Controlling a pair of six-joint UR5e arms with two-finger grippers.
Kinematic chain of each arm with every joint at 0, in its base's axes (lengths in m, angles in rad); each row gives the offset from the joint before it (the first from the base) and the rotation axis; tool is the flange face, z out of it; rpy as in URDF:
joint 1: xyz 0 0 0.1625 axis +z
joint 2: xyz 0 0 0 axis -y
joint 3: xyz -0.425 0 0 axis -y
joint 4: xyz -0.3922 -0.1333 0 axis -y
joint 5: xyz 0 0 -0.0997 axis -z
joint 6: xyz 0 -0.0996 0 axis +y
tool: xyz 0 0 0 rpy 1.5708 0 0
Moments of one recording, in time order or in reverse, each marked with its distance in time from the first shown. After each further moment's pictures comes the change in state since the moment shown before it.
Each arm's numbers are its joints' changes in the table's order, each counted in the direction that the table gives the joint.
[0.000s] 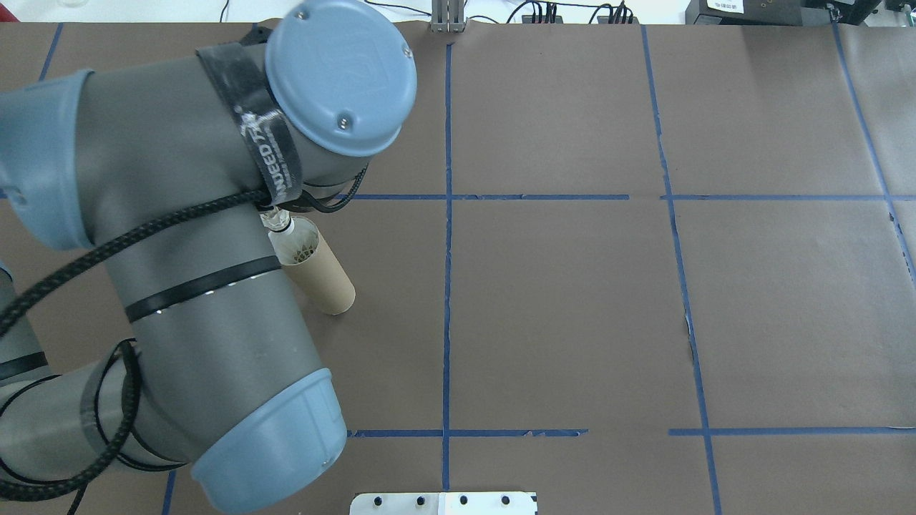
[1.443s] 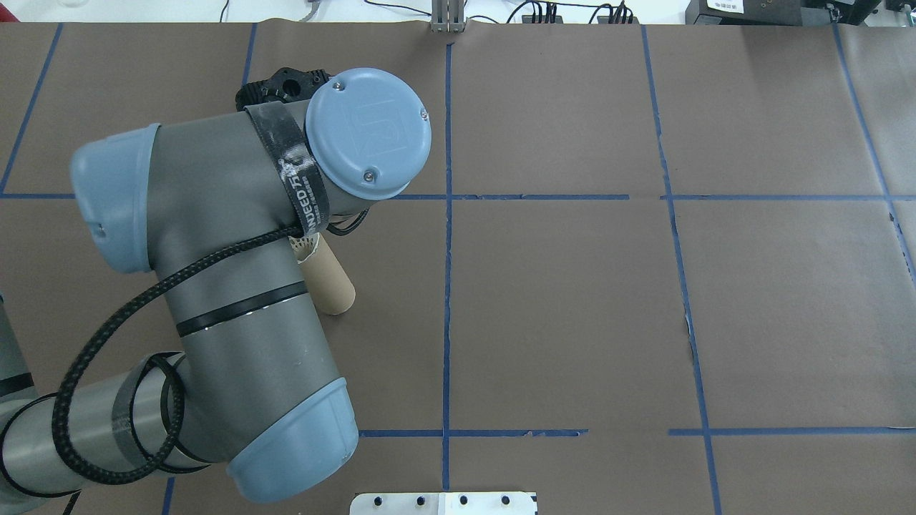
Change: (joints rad) left arm 0.022 0.069 0.027 -0.106 0.041 0.017; right arm 0.000 0.000 0.000 0.000 -0.001 0.000
